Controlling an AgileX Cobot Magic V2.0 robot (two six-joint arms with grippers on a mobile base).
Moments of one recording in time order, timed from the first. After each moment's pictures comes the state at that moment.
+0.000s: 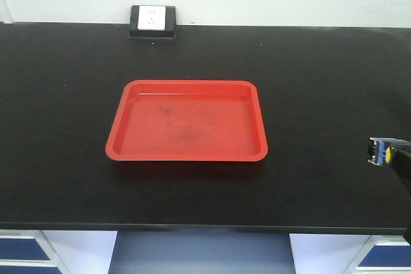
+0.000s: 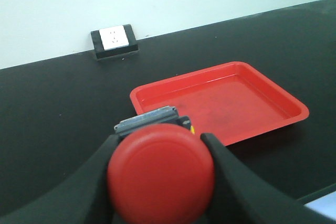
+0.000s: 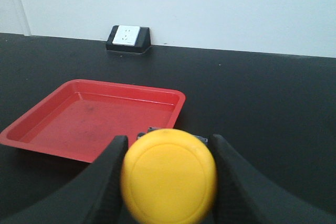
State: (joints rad) left arm -0.35 0.39 -0.62 0.10 0.57 -0.05; right arm 0.27 0.42 -0.42 0.00 0.29 0.03
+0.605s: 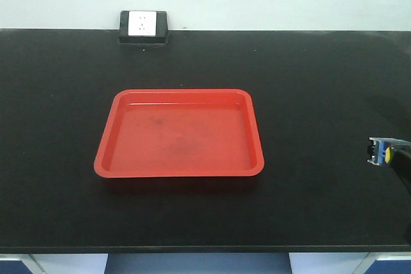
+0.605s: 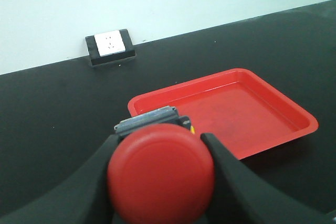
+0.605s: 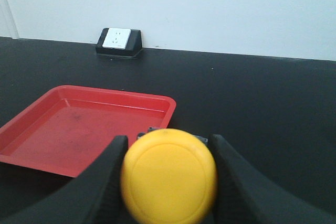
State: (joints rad) left arm -0.35 0.39 -0.62 0.10 0.57 -0.05; right arm 0.27 0.42 -0.42 0.00 0.29 0.03
